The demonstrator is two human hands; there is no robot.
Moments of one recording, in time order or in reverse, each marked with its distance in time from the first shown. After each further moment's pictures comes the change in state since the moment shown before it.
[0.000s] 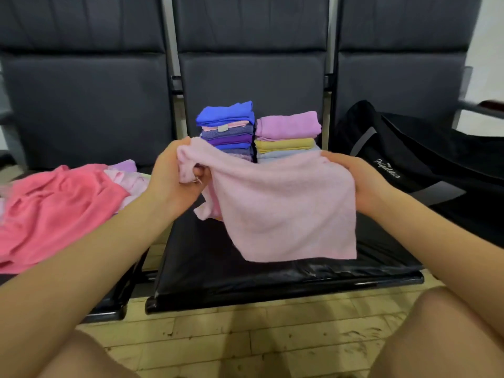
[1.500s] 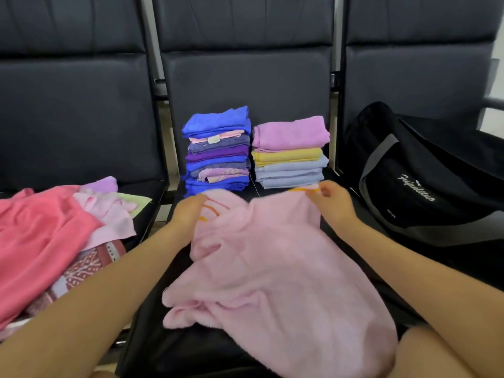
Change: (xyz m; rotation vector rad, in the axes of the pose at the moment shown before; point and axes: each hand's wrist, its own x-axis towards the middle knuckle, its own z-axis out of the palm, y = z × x) left_hand 0.139 -0.086 -0.058 0.701 0.346 -0.152; right_hand 0.146 0.069 -0.054 -0.723 0.475 -0.400
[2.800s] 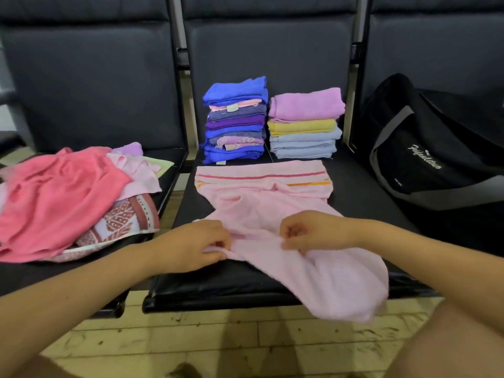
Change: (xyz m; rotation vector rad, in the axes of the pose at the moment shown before) left_hand -0.137 -0.039 -0.078 1.232 -0.709 0.773; right_hand -0.125 -0.059 -0.013 -0.392 -1.123 -0.172
